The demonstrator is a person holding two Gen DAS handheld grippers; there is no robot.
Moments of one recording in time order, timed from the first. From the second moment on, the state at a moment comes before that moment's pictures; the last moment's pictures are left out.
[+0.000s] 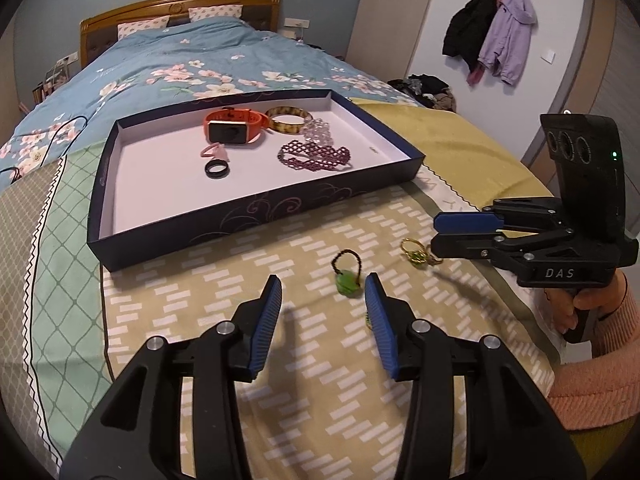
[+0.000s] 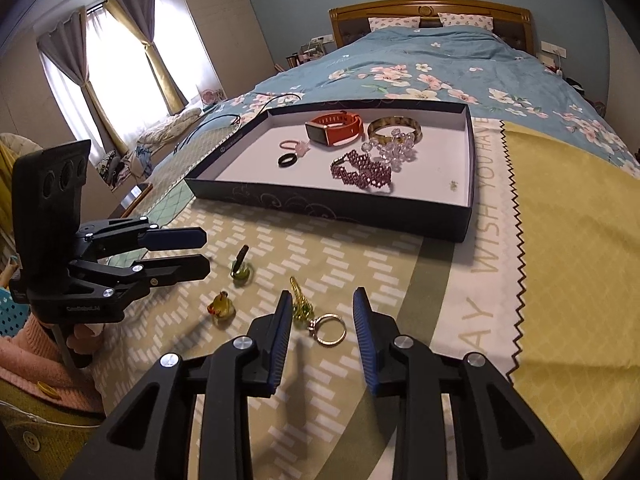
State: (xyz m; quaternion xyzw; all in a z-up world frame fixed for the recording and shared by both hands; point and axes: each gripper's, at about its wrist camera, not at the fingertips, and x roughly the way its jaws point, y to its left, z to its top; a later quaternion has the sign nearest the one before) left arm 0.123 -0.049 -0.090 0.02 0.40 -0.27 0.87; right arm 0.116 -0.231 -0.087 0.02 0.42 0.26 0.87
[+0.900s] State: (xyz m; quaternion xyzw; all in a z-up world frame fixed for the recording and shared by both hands) left arm 0.108 -0.080 -0.106 0.07 0.42 -0.32 0.85; right arm 0.102 -0.209 -0.095 -0.06 0.42 0.24 0.87
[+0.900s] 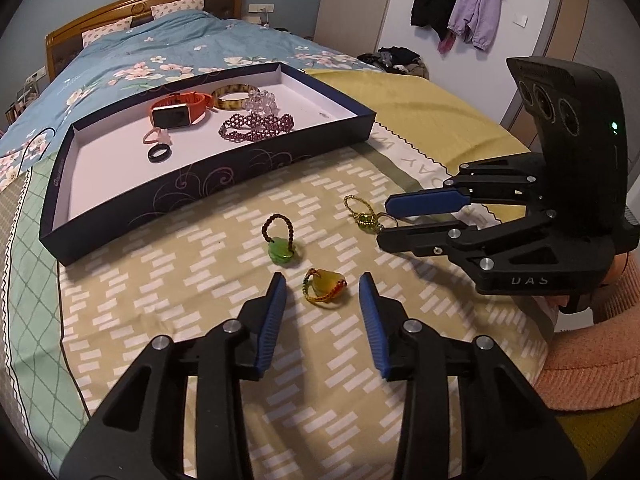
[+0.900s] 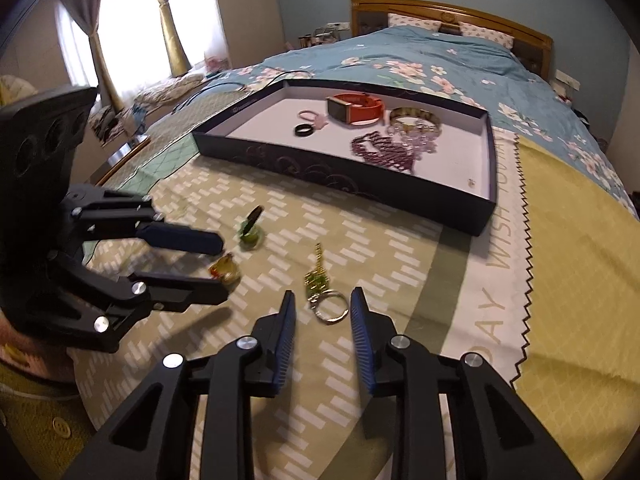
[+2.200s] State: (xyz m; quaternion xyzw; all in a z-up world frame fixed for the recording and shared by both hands) left arm 0.107 -0.069 -0.105 0.05 0.43 -0.30 0.85; right arm 0.097 -0.204 -0.095 -0.08 0.42 0.24 0.87
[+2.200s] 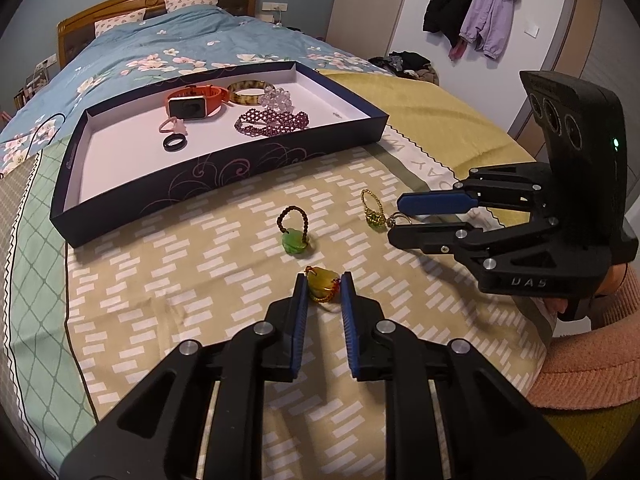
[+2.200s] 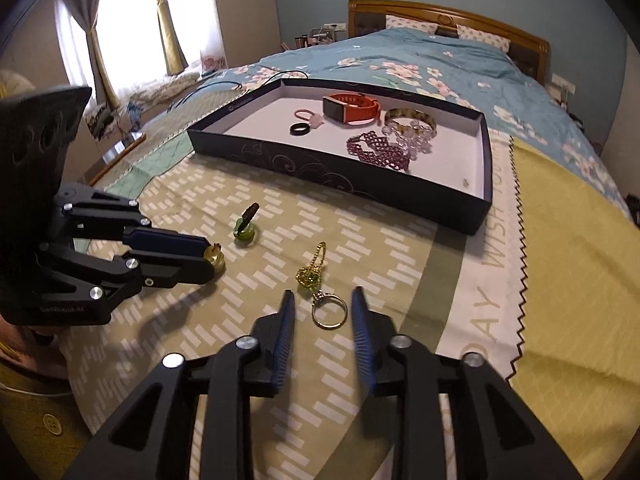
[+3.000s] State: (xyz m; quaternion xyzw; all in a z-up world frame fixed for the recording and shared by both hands) left arm 0.106 -0.053 -0.082 0.03 0.39 -0.29 0.87; right arm 0.101 -0.213 -0.068 -0.02 0.39 0.26 0.89
